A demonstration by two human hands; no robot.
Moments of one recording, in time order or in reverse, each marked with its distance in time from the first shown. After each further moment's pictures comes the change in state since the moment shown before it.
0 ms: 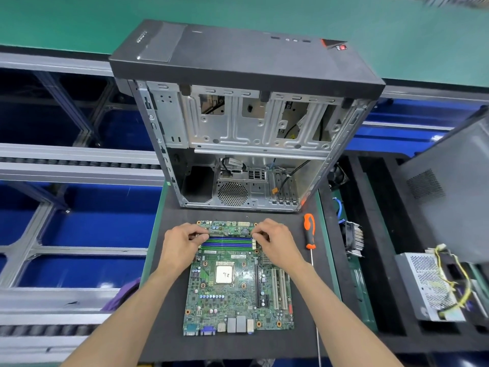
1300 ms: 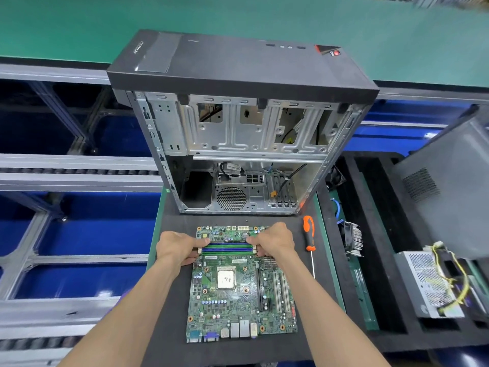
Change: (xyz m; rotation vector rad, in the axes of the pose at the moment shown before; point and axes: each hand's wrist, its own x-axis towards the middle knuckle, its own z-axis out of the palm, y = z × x) left_hand 0.019 0.018 -0.011 -0.366 0.020 -0.714; right_hand 0.018 -0.035 -0.005 0.268 -0.011 0.789
